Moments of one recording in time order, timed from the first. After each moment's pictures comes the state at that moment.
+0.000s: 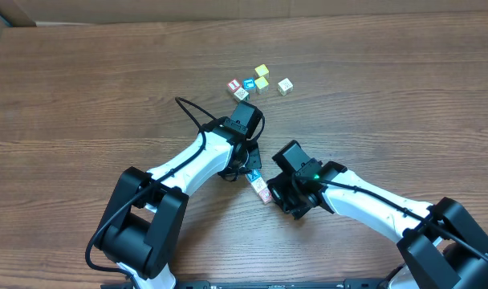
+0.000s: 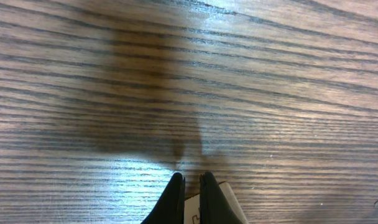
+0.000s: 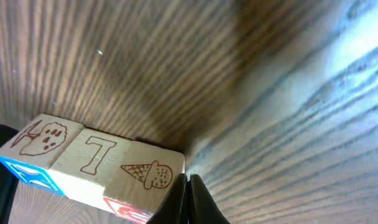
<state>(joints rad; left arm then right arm) -0.51 1.84 1.12 -0.66 0.06 -0.66 0.72 1.65 0.83 -0.44 -0.28 1.66</state>
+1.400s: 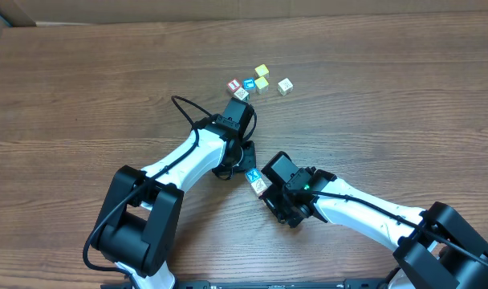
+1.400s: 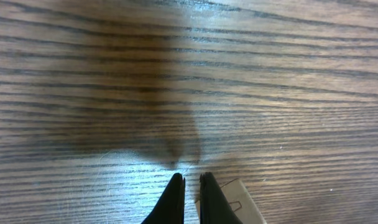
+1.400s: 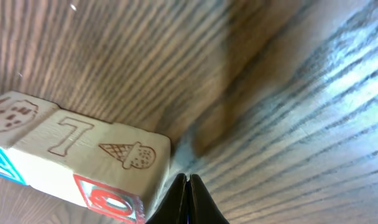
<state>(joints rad) -0.46 1.84 1.12 -0.68 0.12 -0.54 0.81 1.65 0.83 -0.47 -0.19 1.68</state>
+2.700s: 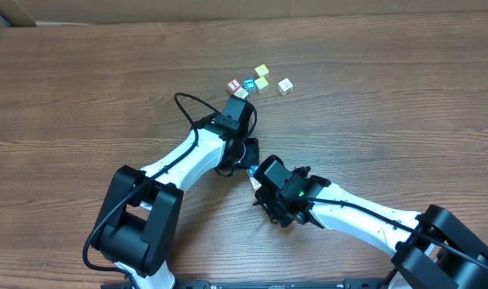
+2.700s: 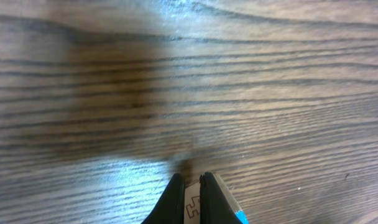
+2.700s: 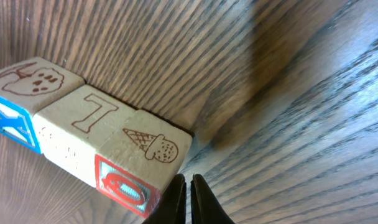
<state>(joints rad) -0.46 1.84 1.12 -0.60 0.18 -0.47 0.87 1.65 0.83 -0.38 -0.11 1.75</state>
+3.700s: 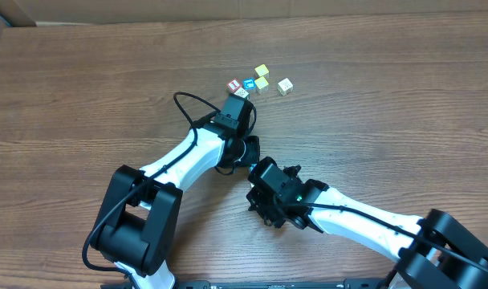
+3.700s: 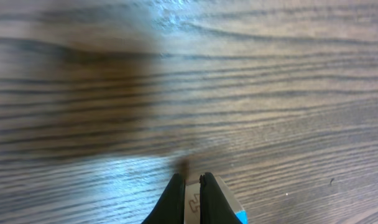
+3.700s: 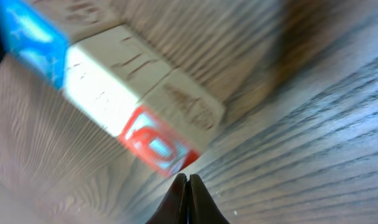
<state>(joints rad) -0.45 1.84 1.12 -0.58 0.21 -0.47 0.91 1.63 0.83 -0.31 -0.14 1.72</state>
